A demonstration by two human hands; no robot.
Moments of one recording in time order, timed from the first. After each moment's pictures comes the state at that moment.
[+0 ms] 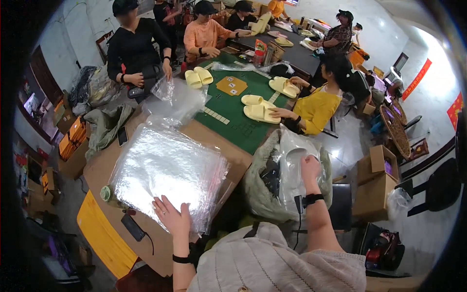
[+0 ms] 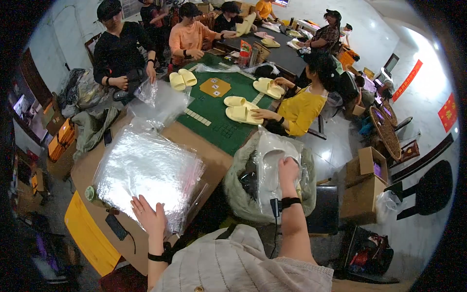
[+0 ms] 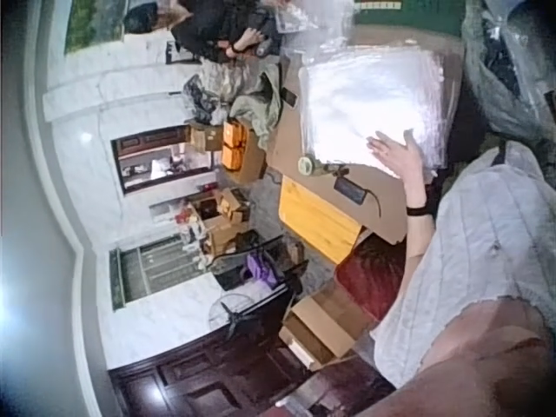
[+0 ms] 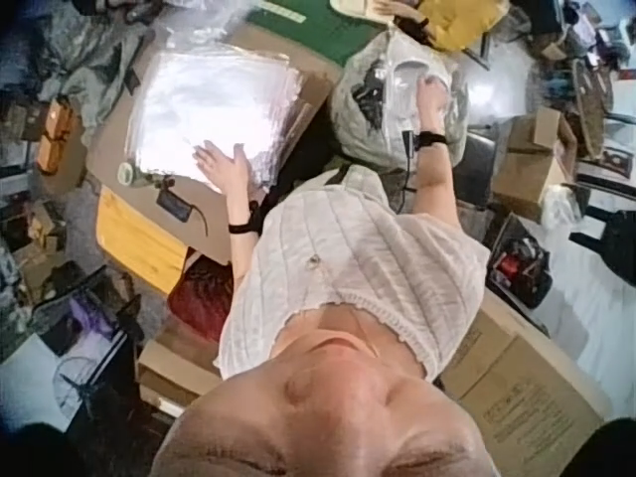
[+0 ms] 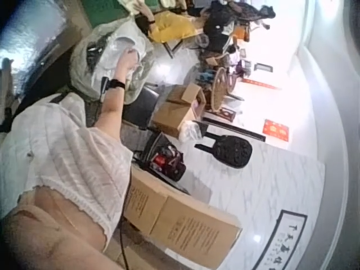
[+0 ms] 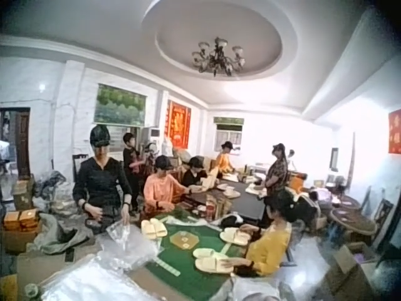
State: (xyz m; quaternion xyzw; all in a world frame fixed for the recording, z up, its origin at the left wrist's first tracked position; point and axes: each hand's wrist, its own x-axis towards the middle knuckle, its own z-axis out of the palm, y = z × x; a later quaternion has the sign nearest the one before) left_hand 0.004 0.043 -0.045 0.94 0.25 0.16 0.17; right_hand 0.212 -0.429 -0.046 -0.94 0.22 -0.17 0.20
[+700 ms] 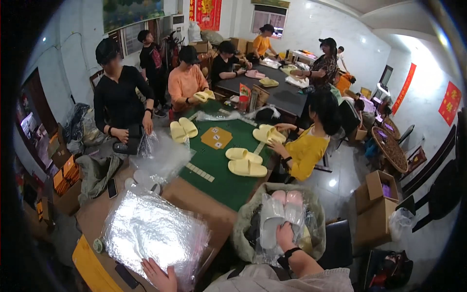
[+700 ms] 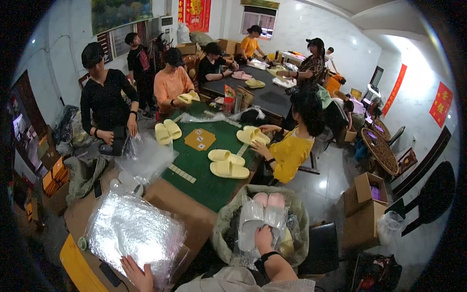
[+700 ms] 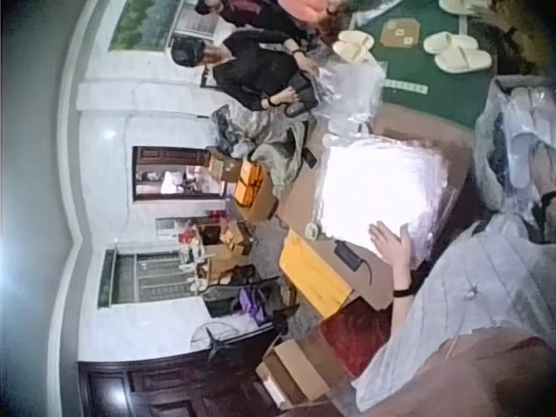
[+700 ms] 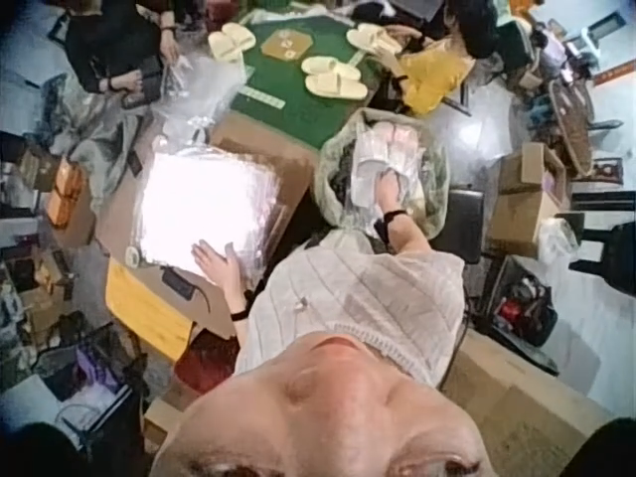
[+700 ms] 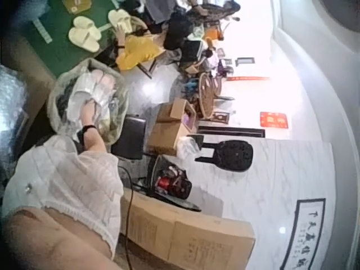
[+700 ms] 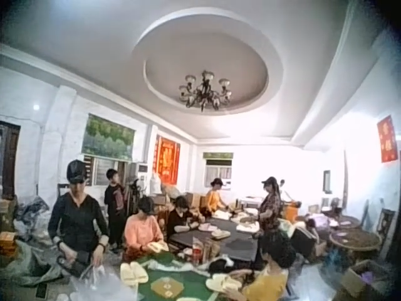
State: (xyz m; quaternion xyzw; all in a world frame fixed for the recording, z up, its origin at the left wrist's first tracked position) left_hand 0.009 0.027 -0.017 0.94 0.27 0.14 0.13; right_hand 0.207 -0.438 -0.173 -0.96 0.21 -0.03 0.17
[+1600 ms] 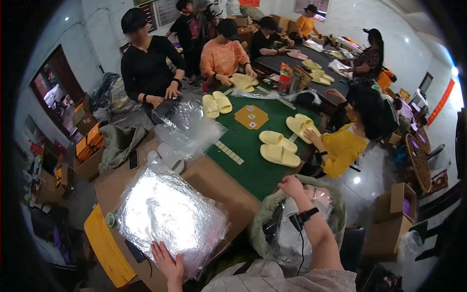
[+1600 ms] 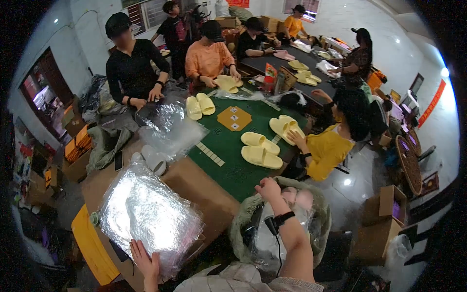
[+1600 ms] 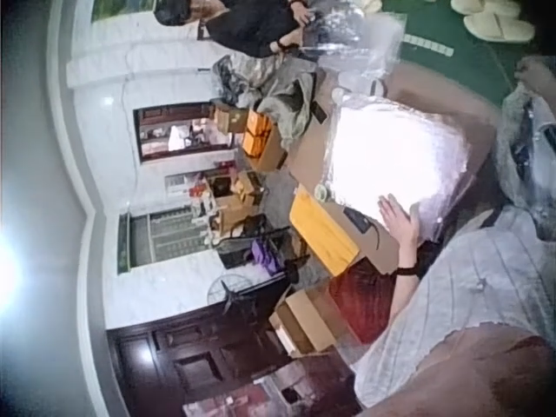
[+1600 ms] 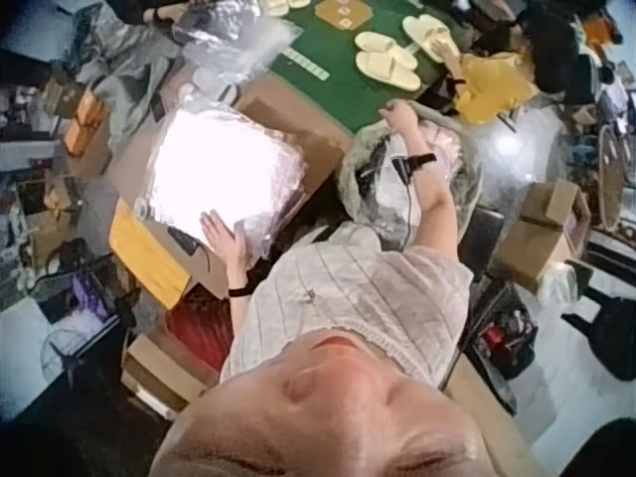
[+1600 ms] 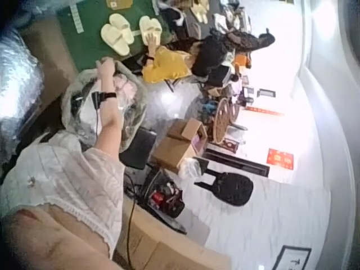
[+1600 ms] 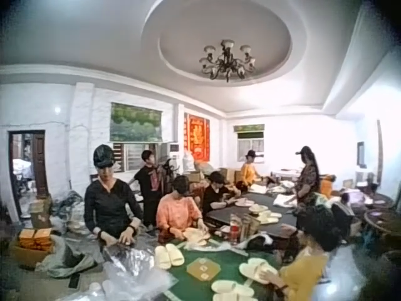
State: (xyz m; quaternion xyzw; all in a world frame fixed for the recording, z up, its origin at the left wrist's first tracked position) left_hand 0.017 0.034 -0.030 0.95 0.27 0.10 0.14; right_hand 0.426 -0.372 -0.078 -0.97 -0.05 0.10 0.23
